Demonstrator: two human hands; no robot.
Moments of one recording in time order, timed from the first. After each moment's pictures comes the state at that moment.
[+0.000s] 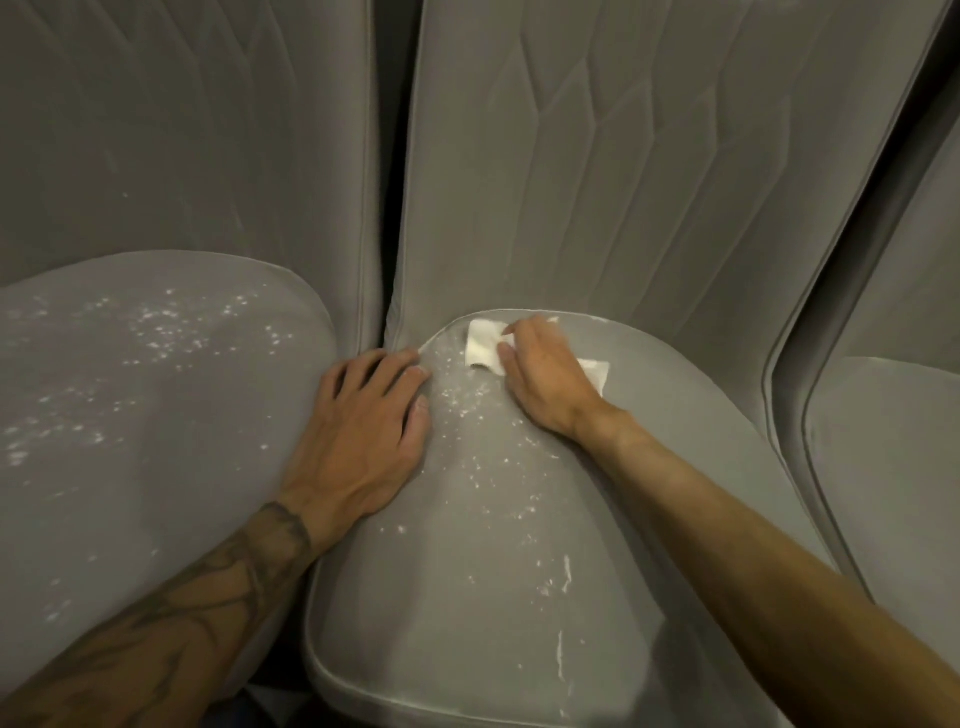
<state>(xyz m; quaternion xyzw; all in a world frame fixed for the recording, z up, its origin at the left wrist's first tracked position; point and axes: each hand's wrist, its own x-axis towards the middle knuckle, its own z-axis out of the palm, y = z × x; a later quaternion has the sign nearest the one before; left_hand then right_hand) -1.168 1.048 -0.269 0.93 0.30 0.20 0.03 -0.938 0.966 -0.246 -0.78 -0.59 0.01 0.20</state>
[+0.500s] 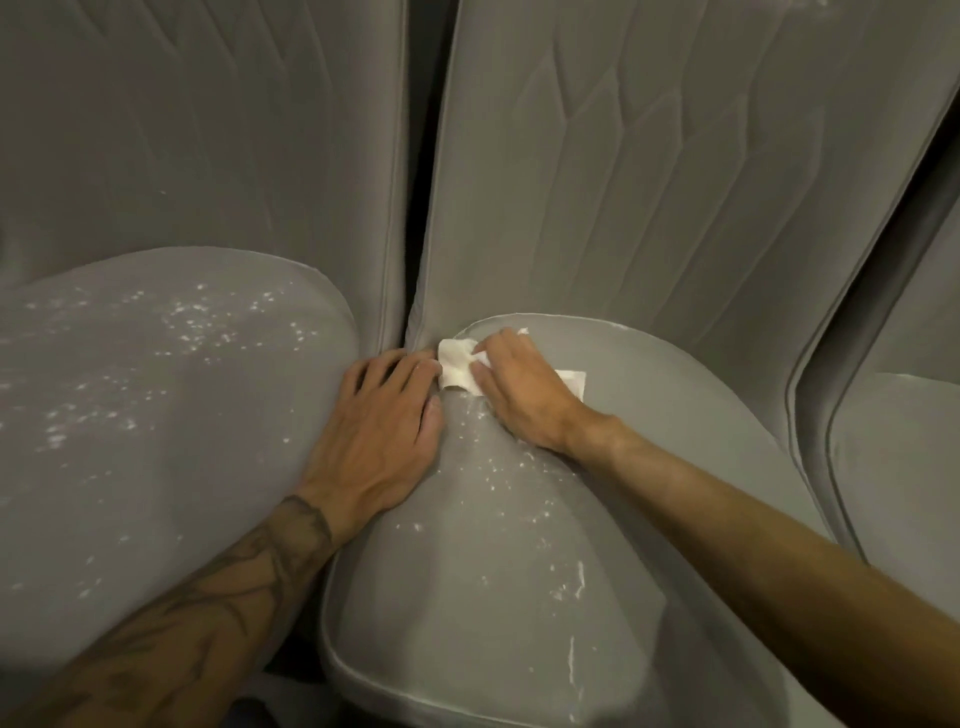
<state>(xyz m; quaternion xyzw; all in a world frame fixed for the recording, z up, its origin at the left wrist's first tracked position) -1.170 1.043 -0.258 0.93 0.30 0.19 0.09 -0.967 0.979 -0.249 -0.72 -0.67 0.03 0.20</state>
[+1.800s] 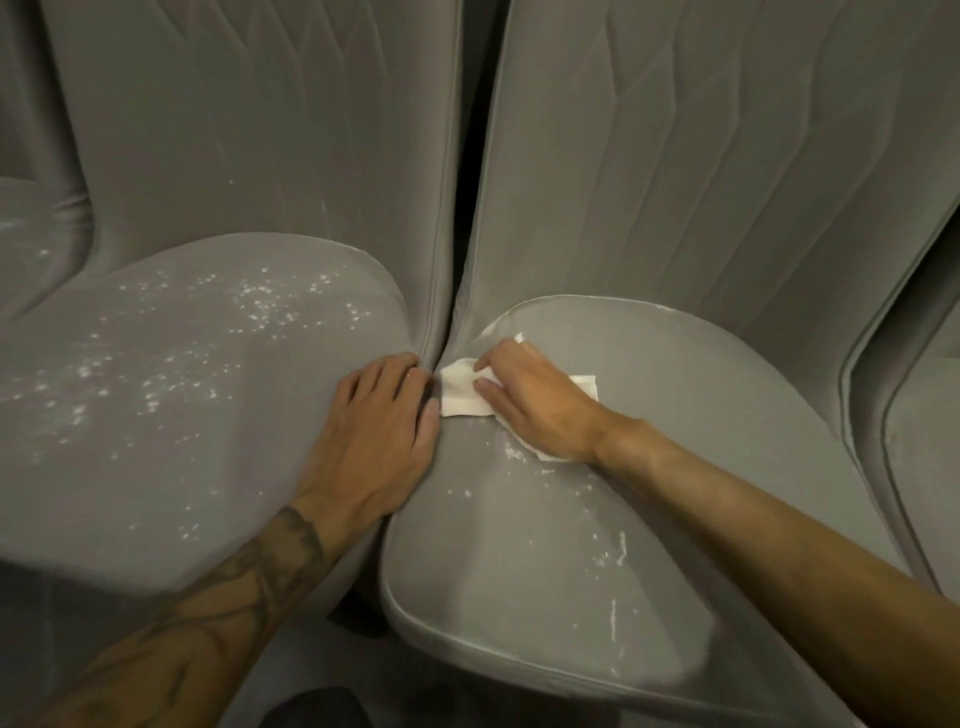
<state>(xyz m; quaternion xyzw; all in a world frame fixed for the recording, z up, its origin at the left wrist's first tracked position) -1.226 1.031 -0.251 0.92 0.36 0.16 0.06 -1.010 0.966 -0.239 -0.64 -0.73 0.08 0.21</state>
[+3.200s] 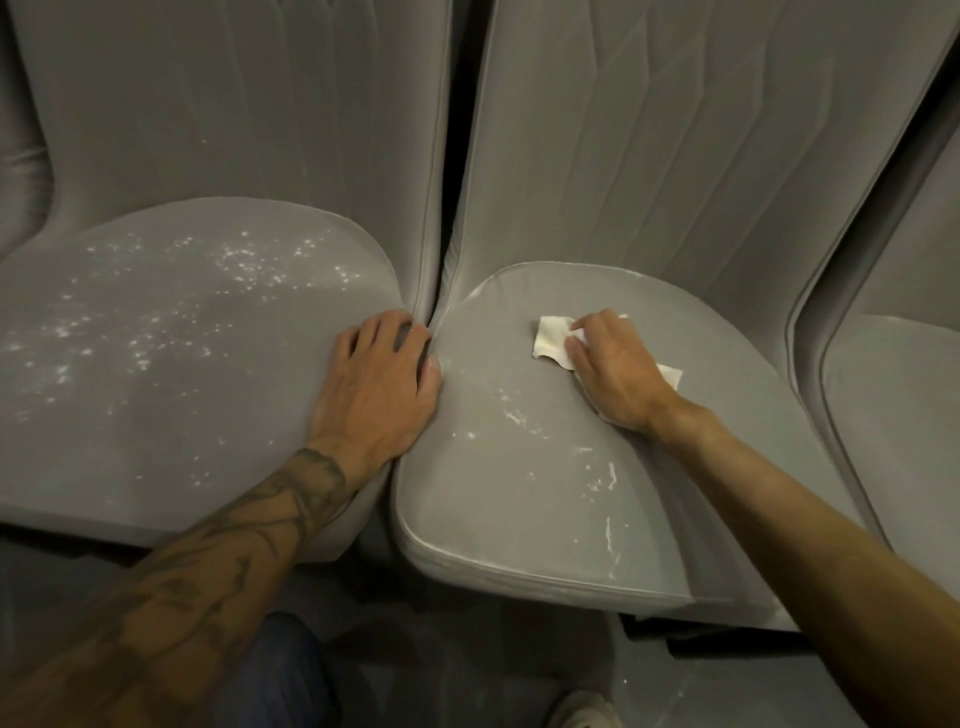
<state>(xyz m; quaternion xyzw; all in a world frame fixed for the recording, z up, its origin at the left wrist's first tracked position) -1.228 1.035 -0.261 0.91 0.36 0.19 0.05 -0.979 0.896 -0.230 -0.82 -0.55 0.01 0.16</state>
